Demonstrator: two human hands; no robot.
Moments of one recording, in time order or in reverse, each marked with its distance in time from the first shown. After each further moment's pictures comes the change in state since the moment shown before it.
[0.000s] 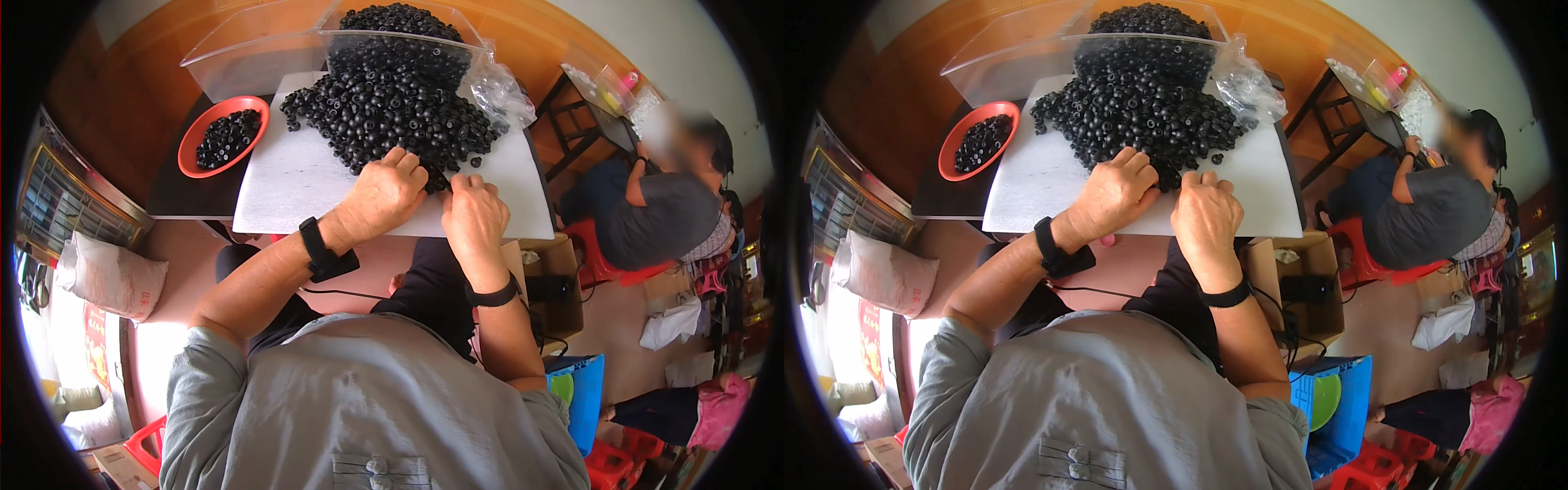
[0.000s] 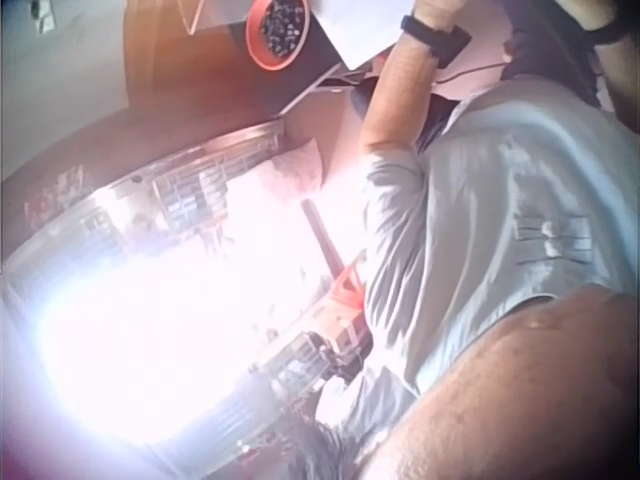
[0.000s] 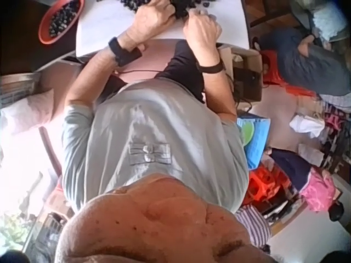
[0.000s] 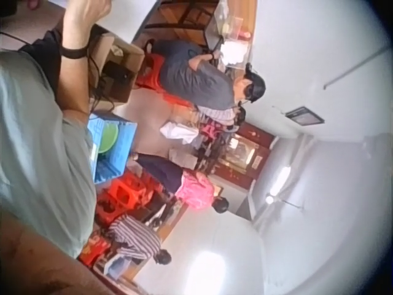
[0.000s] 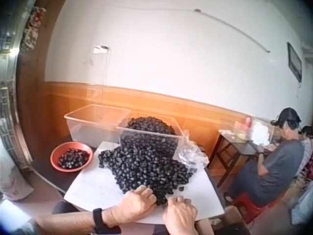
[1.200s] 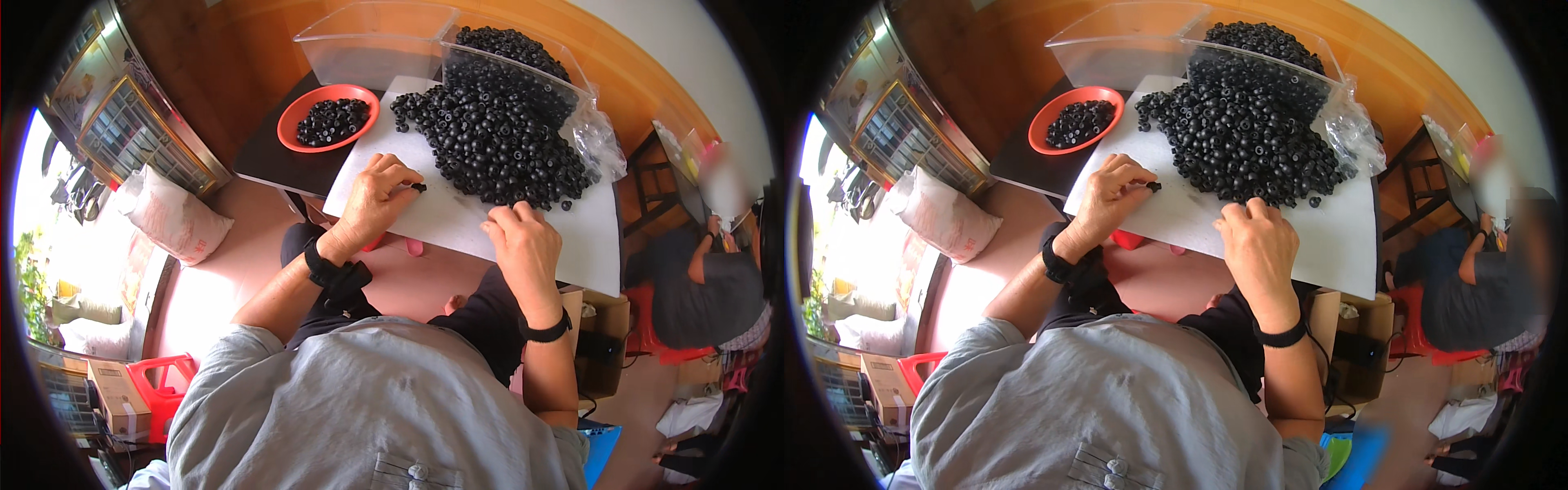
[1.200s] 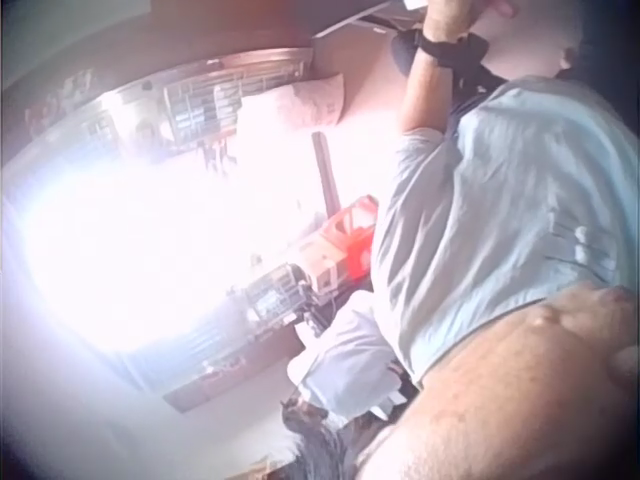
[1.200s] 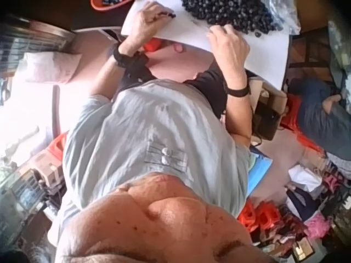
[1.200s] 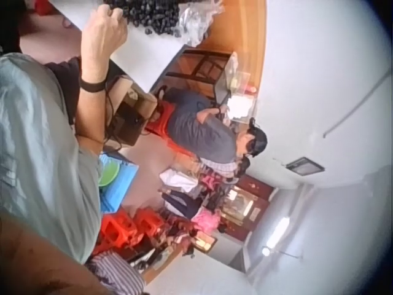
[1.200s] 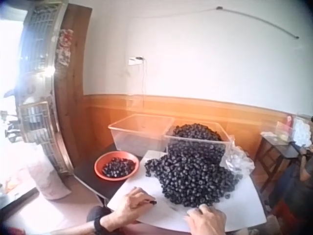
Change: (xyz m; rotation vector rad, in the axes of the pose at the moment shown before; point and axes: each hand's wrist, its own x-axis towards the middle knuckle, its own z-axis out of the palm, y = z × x) left_hand -0.084 -0.032 -0.089 -0.214 0.126 -0.594; right_hand 0.011 -0.033 -0.006 0.373 0.030 -0.342
